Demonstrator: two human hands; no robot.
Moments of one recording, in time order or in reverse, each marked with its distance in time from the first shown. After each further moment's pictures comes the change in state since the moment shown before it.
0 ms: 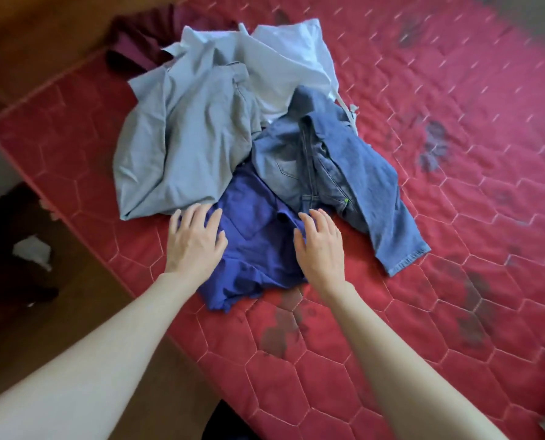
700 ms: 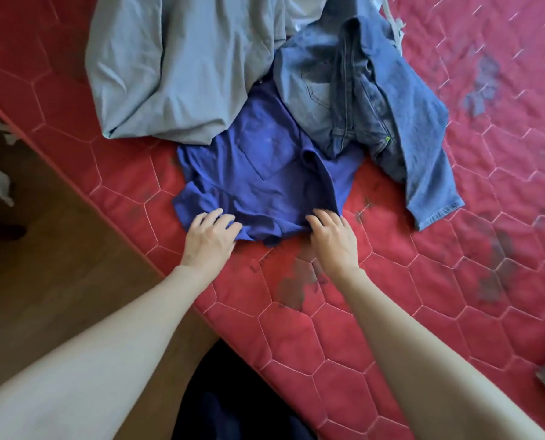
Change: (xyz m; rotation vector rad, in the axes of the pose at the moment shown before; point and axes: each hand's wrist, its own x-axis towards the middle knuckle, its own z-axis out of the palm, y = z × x) left_hand -0.092 -0.020 0.102 -0.126 -0.166 0.180; right_hand -0.071 0.044 0.092 -0.355 -0.314 -0.177
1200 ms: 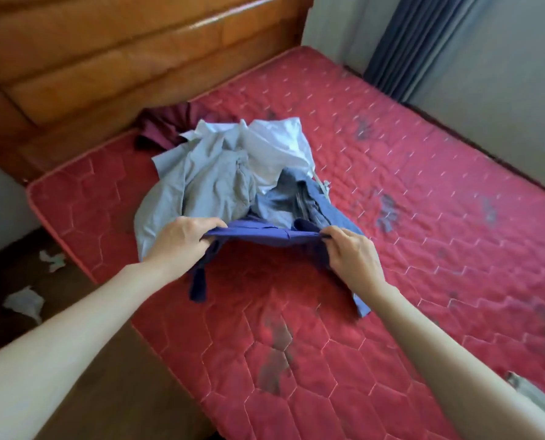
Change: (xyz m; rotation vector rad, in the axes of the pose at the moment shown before) left_hand 0.087 0.010 -0.314 -0.382 0.112 -0.066; right_hand 0.028 0.027 -0.303 0.311 0.477 -0.027
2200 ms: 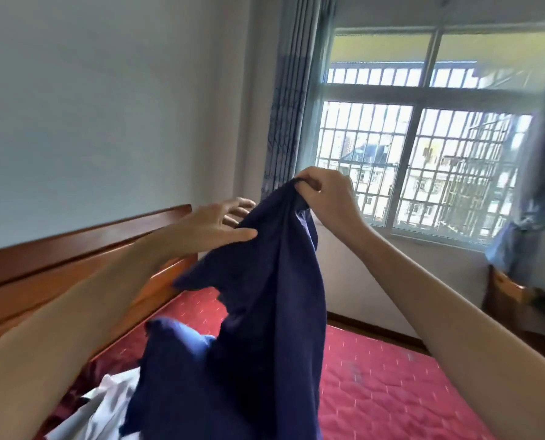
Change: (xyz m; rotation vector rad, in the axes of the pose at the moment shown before) left_hand 0.035 0.433 -0.362 -0.302 -0.052 0.687; right_hand 0.089 -0.196 -0.581 0.064 0.683 -0.104
